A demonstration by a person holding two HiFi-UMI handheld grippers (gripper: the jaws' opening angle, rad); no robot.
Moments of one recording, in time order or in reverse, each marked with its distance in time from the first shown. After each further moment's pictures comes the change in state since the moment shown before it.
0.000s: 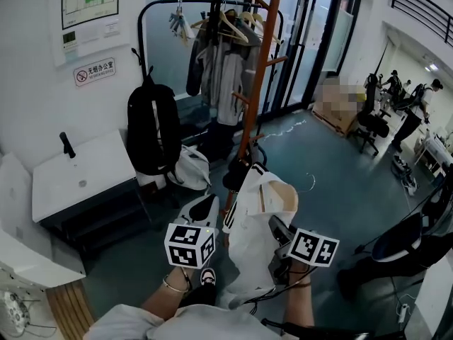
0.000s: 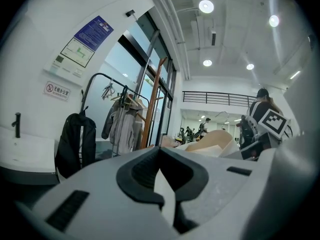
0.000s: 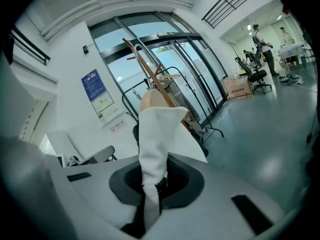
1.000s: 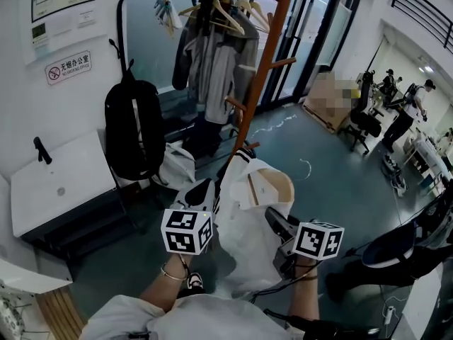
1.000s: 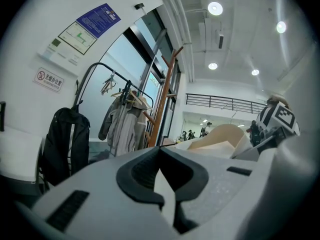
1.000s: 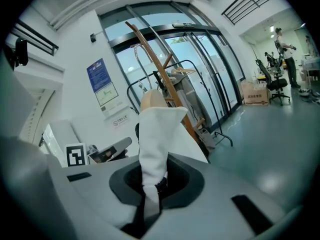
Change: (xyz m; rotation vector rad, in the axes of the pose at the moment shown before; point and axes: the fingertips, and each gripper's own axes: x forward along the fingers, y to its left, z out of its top) left arm 0.135 0.065 0.020 -0.059 -0.015 -0.002; right arm 0.094 -0.015 0.077 -0.134 0.091 0.075
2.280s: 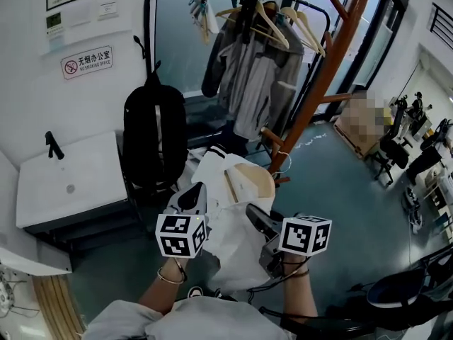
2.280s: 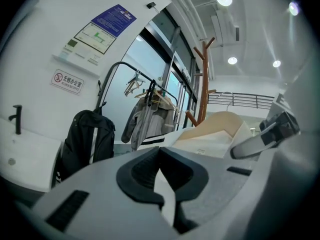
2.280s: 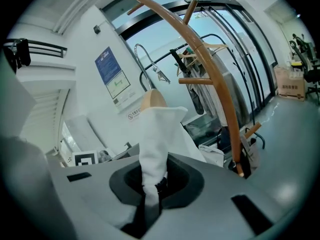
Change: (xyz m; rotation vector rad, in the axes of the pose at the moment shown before) left arm 0.060 0.138 0.011 -0.033 -0.010 0.240; right arm 0.178 0.040 0.056 -0.057 0.154 0.270
